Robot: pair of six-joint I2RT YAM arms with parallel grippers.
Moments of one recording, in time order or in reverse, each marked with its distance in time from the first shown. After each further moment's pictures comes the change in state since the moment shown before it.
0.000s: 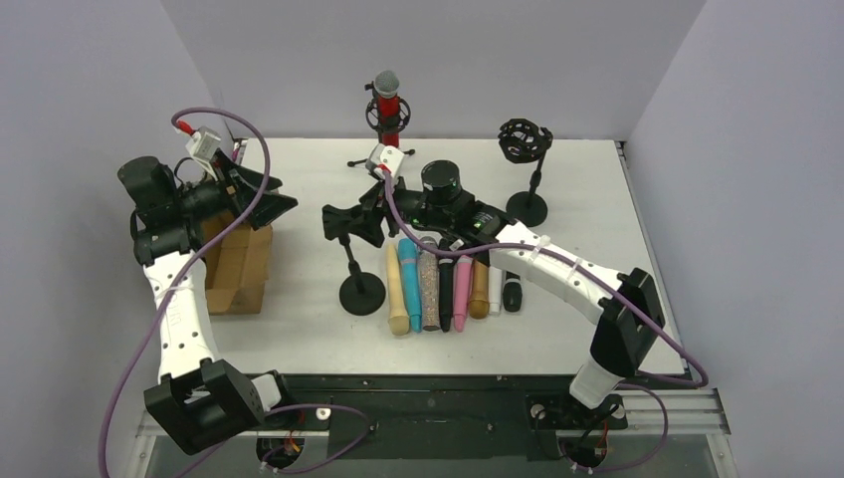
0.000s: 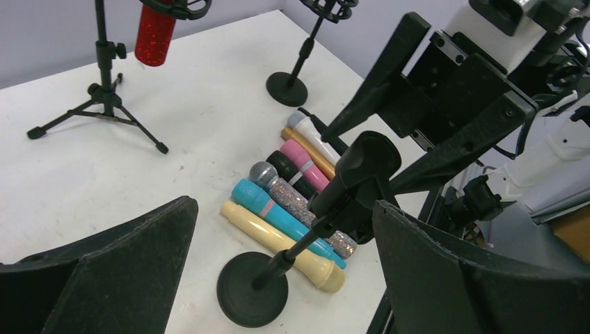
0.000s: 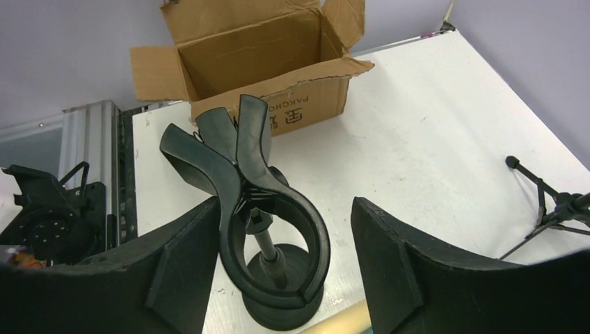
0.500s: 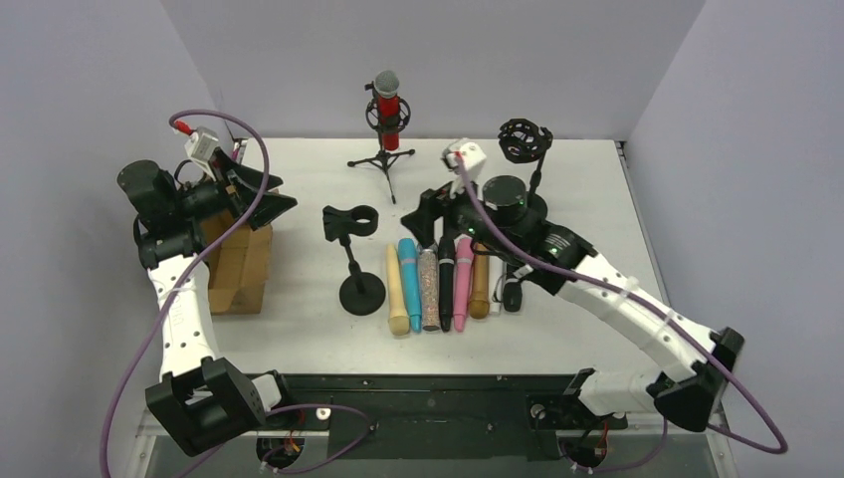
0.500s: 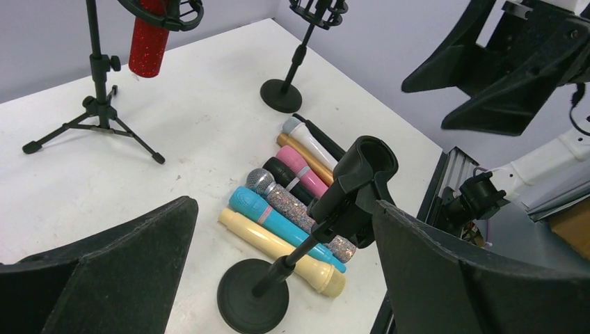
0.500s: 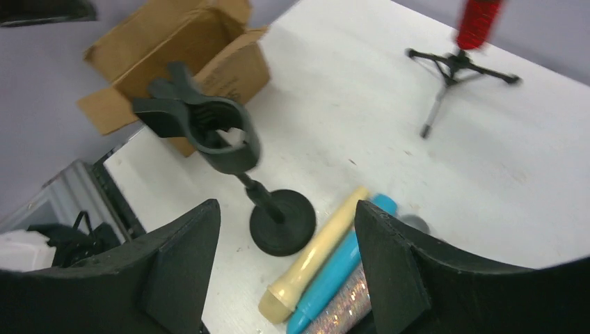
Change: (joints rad) left arm 0.002 -0.016 -0.090 0.277 0.056 -0.178; right arm -0.007 -0.306 -0.100 -0.275 0.313 0.195
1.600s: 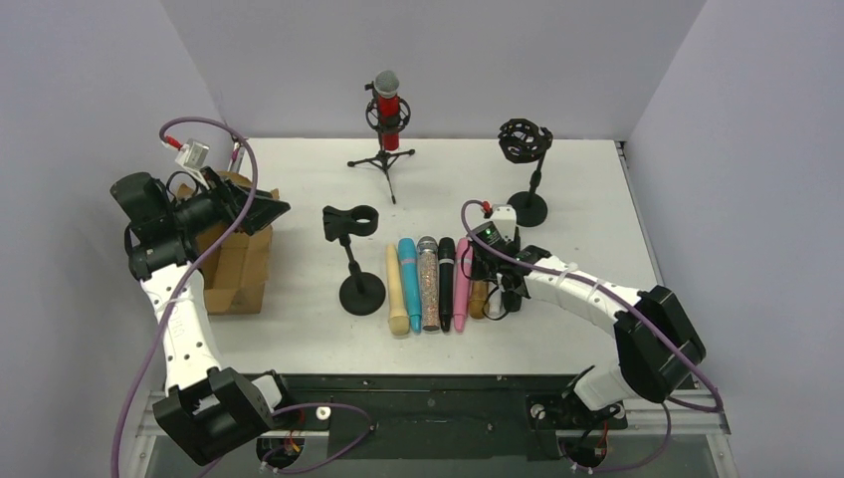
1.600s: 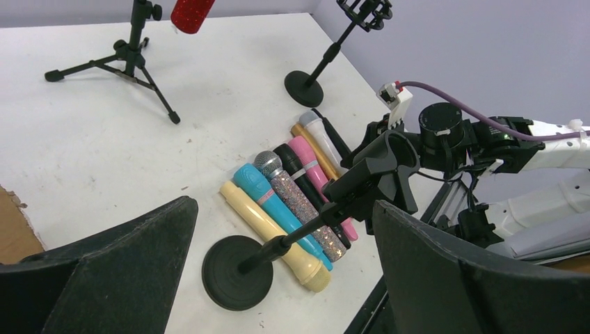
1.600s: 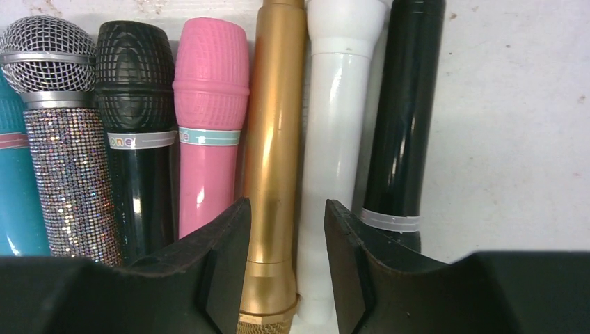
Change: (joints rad) left arm 0.072 -0.050 -0.014 -0.290 -0.099 0.085; right arm -0.185 0.104 -0.466 -0.164 0.557 0.377
